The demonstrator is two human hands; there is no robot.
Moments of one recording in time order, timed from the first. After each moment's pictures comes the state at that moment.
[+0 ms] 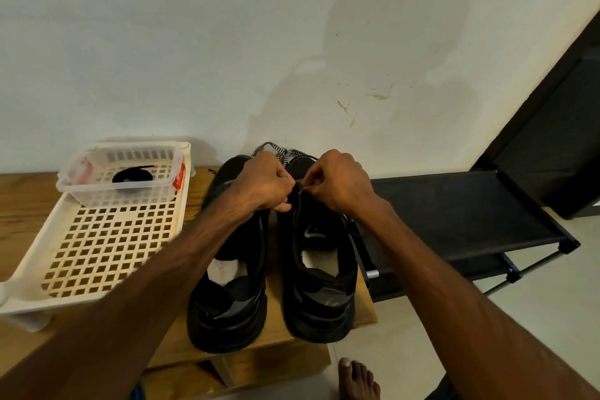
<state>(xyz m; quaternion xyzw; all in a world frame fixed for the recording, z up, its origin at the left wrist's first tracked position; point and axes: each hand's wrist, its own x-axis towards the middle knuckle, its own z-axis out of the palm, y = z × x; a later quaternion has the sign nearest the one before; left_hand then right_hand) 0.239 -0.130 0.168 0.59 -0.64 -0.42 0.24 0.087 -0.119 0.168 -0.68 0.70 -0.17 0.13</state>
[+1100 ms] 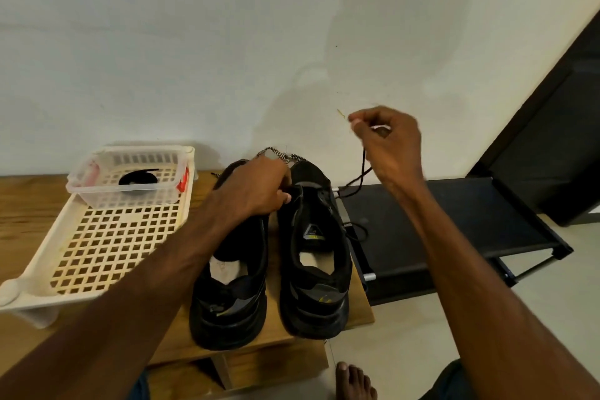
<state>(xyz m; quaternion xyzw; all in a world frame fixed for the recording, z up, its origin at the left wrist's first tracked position) 0.257 -0.138 0.172 0.51 -0.84 -0.12 0.09 0.045 -0.114 0.214 -0.55 0.60 -0.56 0.14</state>
